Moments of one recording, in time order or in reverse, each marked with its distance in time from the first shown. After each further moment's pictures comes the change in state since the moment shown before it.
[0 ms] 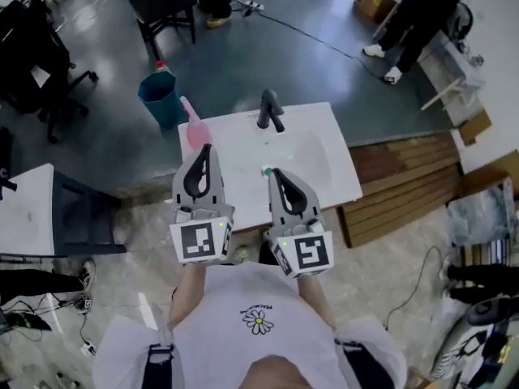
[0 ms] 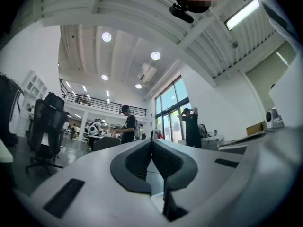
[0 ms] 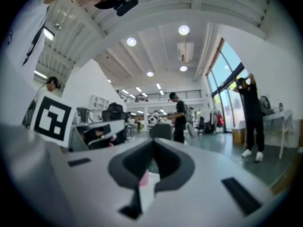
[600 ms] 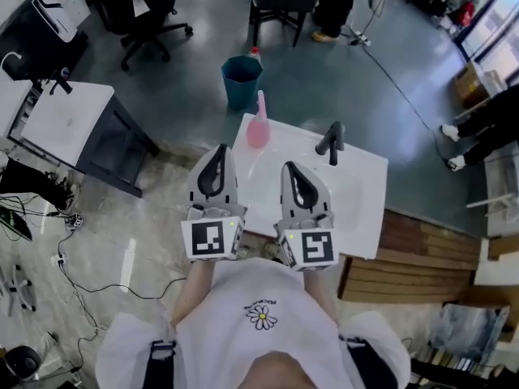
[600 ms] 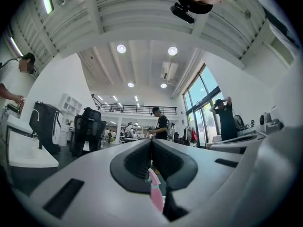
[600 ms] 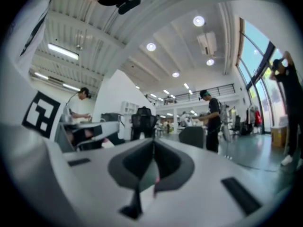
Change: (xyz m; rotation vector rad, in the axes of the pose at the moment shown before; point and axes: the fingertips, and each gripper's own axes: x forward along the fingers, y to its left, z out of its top) left arm -0.045 0.060 0.013 0.043 0.002 0.420; right arm 0.068 0.049 0.009 -0.028 -0.033 0.401
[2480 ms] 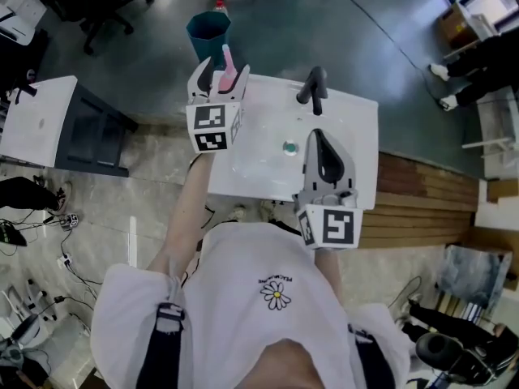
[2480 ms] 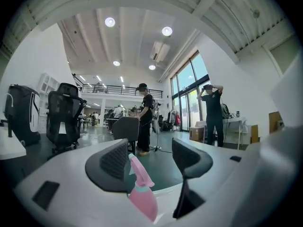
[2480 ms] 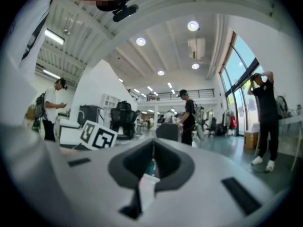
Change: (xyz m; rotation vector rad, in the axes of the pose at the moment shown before) left arm 0.154 -0.026 -0.120 0.011 0.223 -0.208; right arm -0.049 -0.072 -0.005 -0.021 0.061 -0.256
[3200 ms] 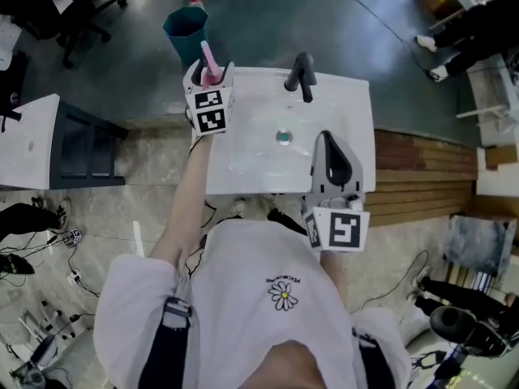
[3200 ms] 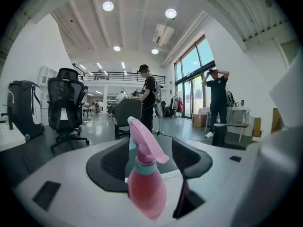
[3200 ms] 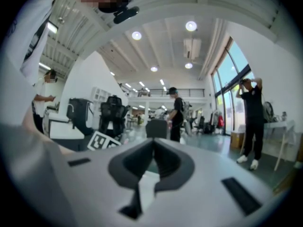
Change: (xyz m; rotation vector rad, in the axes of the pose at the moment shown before) left arm 0.053 0.012 -0.100 -0.008 0.205 0.036; right arm -0.024 -0.026 -0.013 -0.016 0.057 -0.137
